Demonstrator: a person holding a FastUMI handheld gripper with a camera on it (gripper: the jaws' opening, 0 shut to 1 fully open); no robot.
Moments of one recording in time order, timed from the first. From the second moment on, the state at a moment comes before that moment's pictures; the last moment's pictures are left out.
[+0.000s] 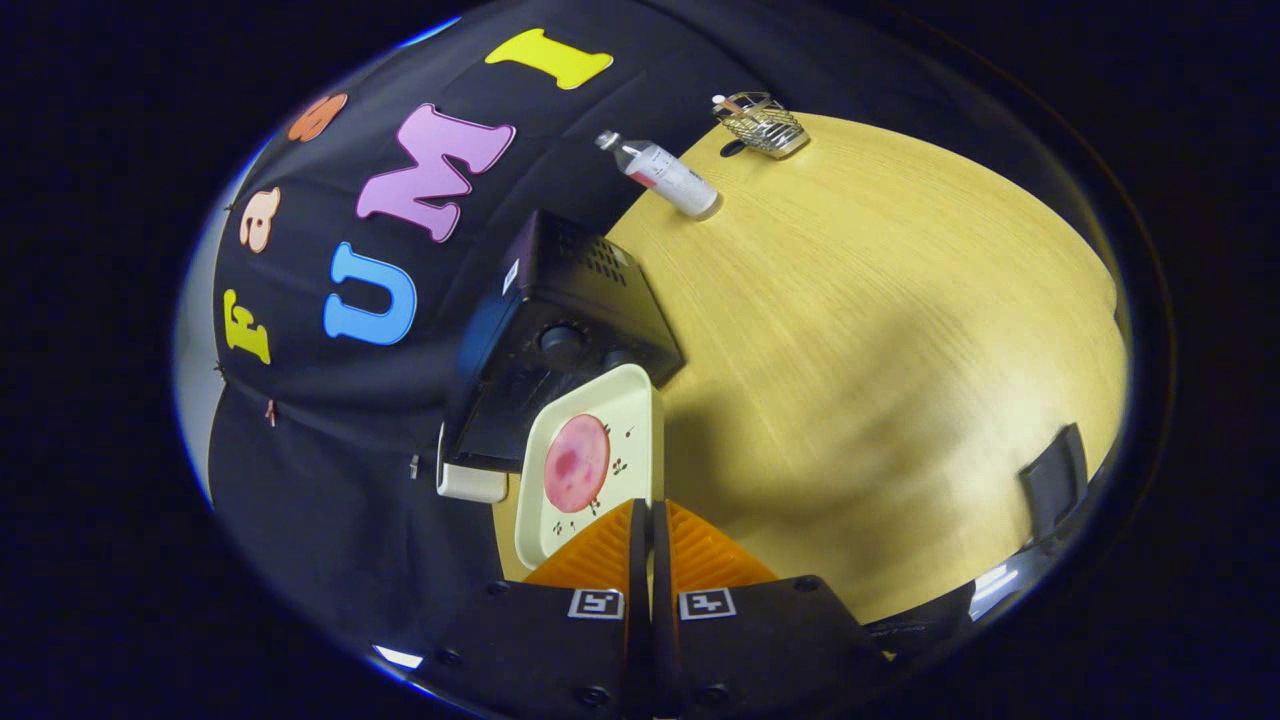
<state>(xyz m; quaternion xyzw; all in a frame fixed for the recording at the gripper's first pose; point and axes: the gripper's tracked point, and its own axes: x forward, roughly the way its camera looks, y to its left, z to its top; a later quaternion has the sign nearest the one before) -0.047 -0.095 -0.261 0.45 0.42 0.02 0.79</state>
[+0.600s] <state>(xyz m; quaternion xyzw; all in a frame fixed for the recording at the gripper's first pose) 0.038 0.008 -0.292 0.46 0.35 -0.05 0.81</state>
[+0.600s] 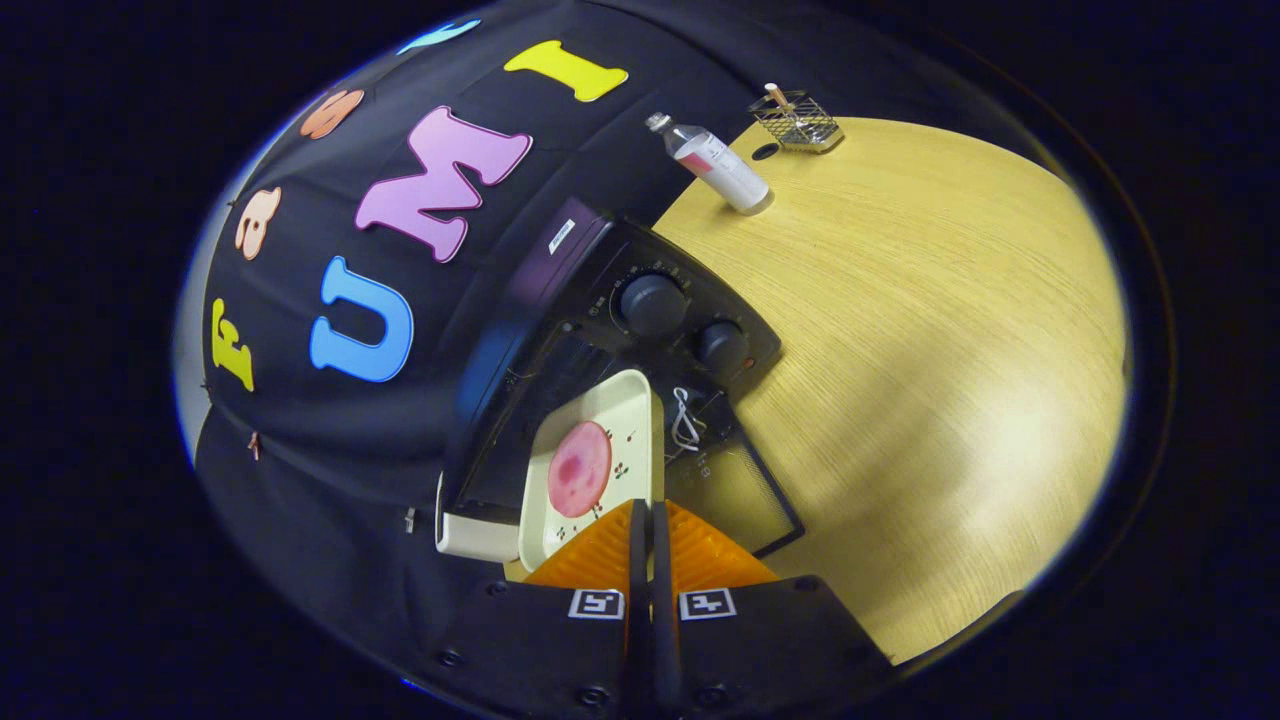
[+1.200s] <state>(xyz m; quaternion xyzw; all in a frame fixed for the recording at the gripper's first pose) 0.136 0.044 -0.327 0.48 0.30 -0.11 0.82</state>
